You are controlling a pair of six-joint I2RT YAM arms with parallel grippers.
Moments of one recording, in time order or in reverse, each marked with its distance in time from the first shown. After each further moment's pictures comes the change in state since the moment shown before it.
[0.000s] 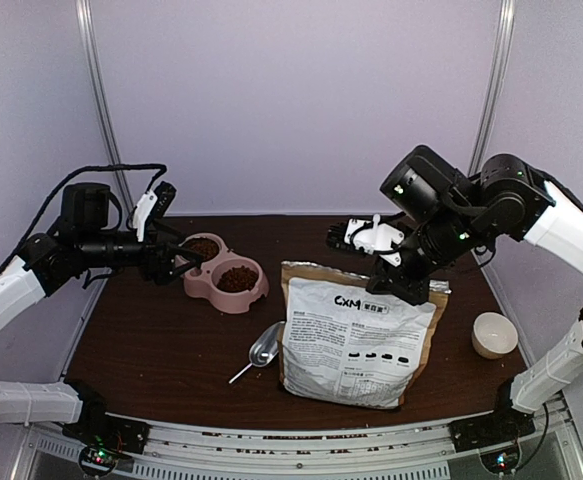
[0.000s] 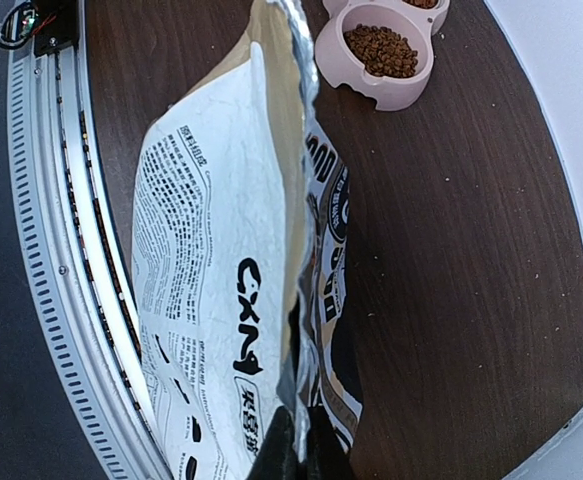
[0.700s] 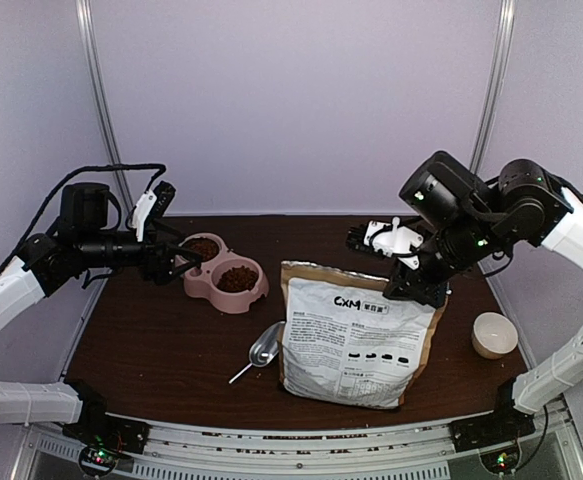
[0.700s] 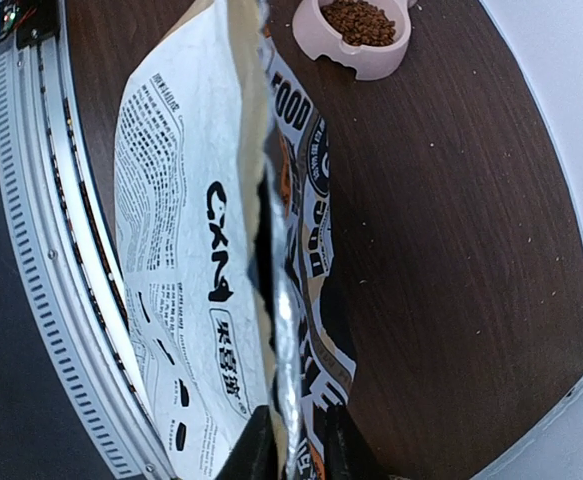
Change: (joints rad) left arm 0.000 -0.004 0.000 0.000 0.000 0.002; right arm -0.004 -0.072 -0.059 -0.029 0.035 0.039
